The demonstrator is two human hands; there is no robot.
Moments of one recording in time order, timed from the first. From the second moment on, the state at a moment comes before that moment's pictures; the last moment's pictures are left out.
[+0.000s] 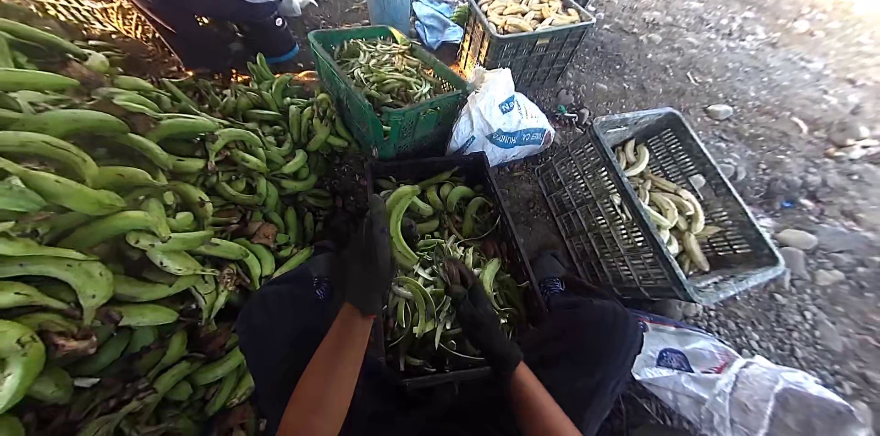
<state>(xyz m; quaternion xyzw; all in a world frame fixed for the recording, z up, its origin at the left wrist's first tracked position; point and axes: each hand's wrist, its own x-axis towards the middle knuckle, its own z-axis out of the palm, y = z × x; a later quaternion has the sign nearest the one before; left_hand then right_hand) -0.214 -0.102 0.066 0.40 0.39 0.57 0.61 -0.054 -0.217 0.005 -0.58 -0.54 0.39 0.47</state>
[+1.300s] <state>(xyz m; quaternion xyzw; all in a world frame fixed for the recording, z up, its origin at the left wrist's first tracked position) -0.223 -0.093 0.055 0.39 0.41 0.57 0.60 -0.040 -0.170 0.063 -0.63 -0.65 0.34 0.25</state>
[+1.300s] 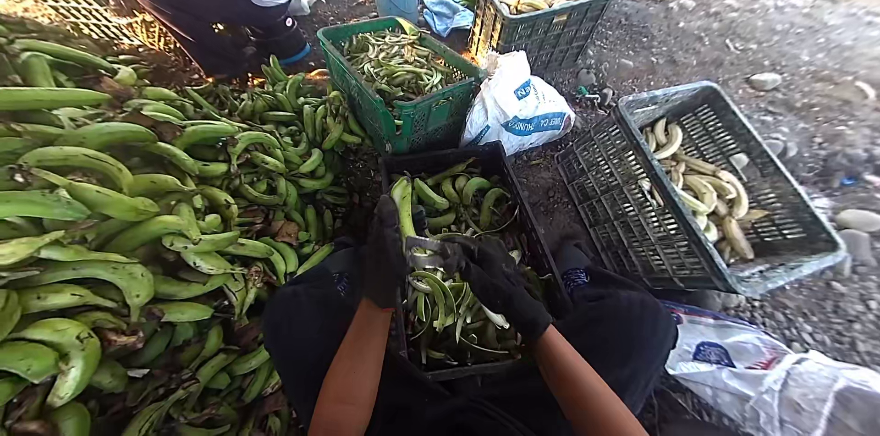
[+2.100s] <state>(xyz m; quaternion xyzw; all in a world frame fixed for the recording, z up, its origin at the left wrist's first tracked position) -0.225 -0.081 0.037 0.43 0.35 0.58 0.59 -0.040 -0.171 0.061 -0.64 -0.65 0.33 0.22</state>
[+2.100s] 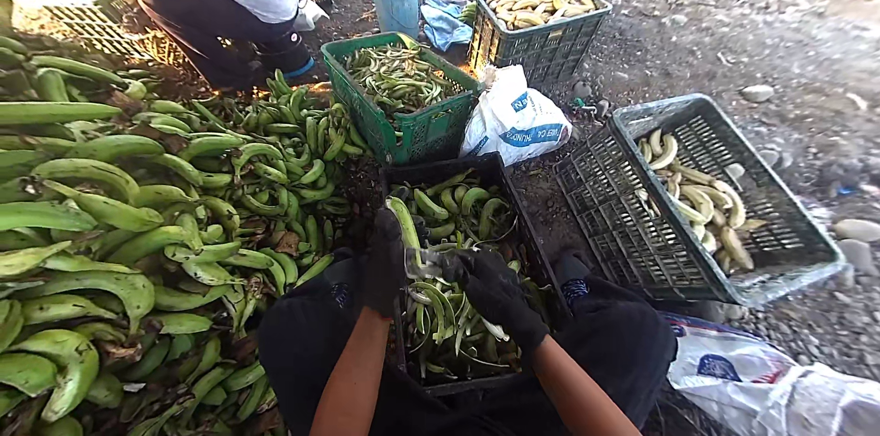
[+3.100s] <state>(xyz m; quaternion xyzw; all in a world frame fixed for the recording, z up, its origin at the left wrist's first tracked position) -0.214 -0.125 0.063 0.34 0.43 0.23 0.80 -0.023 -0.143 0.025 -0.73 -0.62 0.18 0.23</state>
